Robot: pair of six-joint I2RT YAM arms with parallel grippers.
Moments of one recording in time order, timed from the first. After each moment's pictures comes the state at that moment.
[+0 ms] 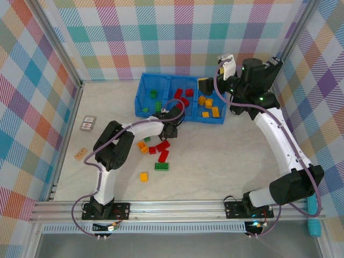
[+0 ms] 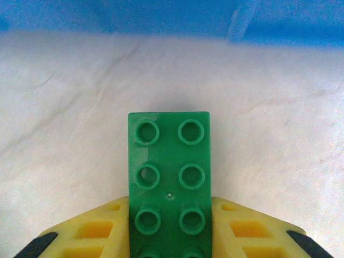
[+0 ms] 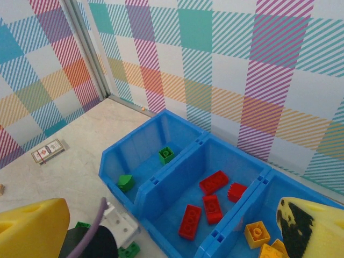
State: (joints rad) left arm -0.68 2.03 1.42 -0.60 -0.29 -0.58; right arm 0.27 1.42 1.53 -0.41 -0.43 -0.04
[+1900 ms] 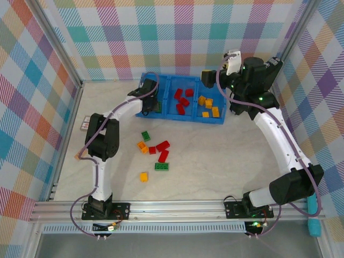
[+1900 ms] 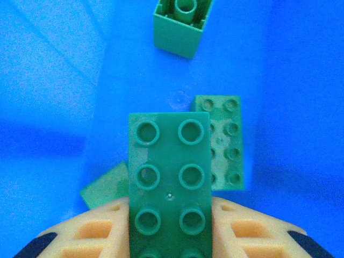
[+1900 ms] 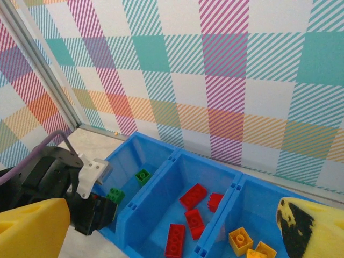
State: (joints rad) left arm -0.39 2.10 1.71 -0.59 -0.20 -0.38; right arm 0.27 1.42 1.52 -0.33 -0.27 0.10
